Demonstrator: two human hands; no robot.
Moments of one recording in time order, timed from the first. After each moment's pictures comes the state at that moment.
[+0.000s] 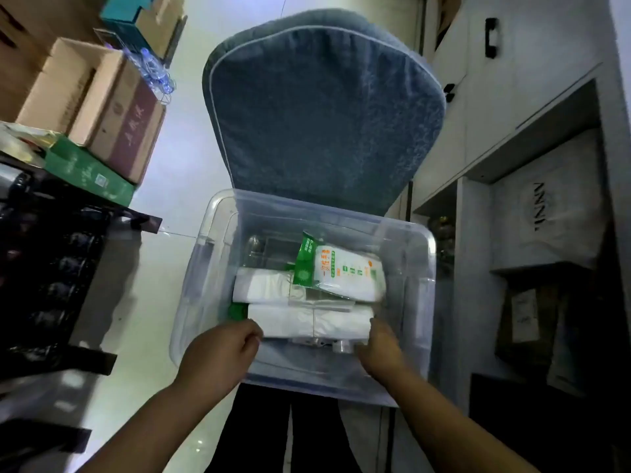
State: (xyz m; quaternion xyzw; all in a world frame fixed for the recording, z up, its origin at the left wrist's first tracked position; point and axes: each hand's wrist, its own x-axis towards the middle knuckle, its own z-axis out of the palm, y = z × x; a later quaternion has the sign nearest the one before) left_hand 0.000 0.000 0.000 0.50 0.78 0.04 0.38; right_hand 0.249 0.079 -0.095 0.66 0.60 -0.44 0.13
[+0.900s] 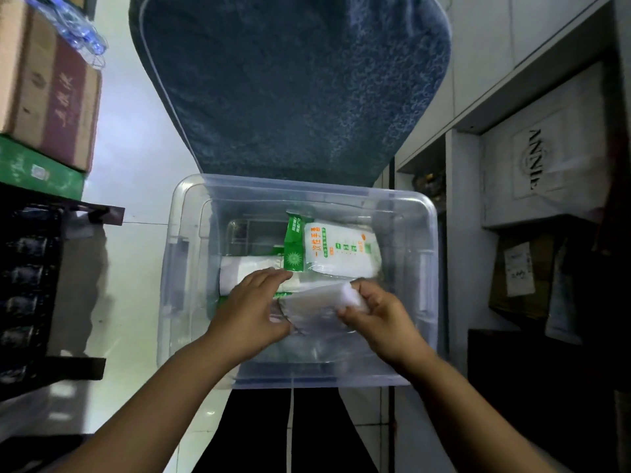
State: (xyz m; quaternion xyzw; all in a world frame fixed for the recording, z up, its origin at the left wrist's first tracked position) left_hand -0.009 0.065 -0.060 0.58 0.66 0.05 0.47; right_hand 0.205 0.103 -0.021 0.56 0.47 -0.66 -0.15
